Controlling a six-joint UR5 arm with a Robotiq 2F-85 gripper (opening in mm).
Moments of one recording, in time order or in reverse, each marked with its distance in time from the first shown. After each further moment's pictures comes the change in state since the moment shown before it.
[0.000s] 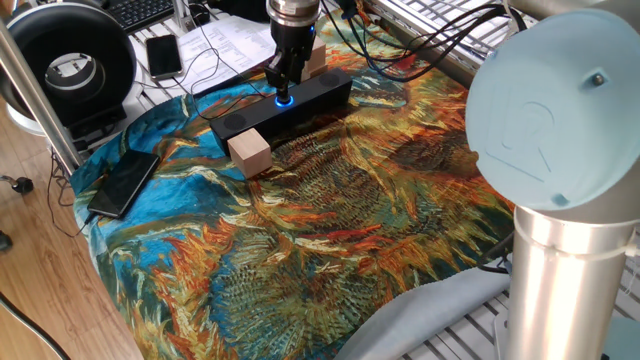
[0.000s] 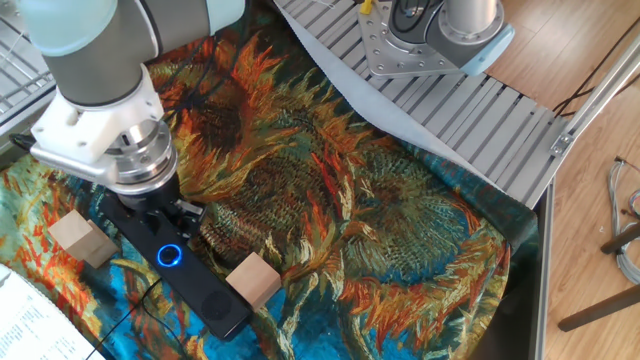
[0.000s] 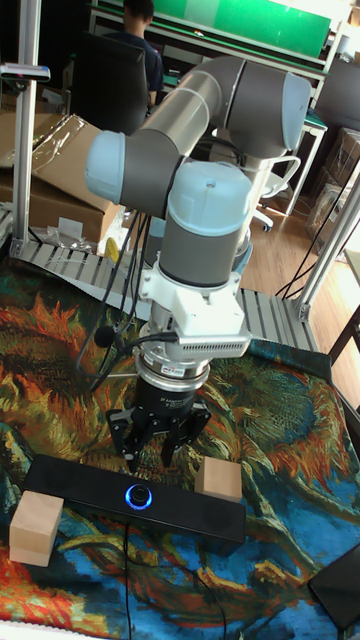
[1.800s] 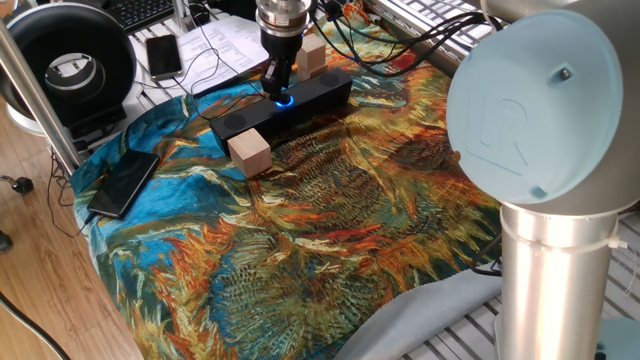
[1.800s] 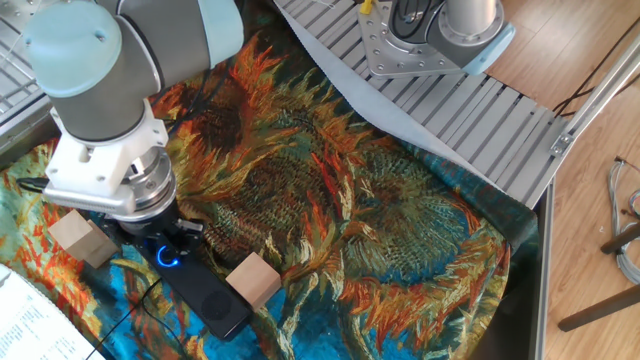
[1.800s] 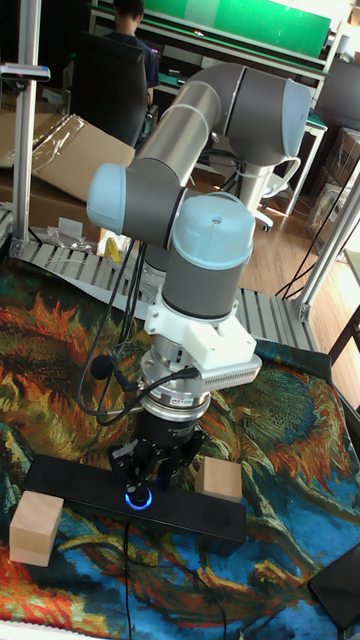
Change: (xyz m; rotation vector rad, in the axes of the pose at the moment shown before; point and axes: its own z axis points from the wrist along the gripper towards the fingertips) arm -0.023 -0.005 0.025 0.031 -0.024 -0.217
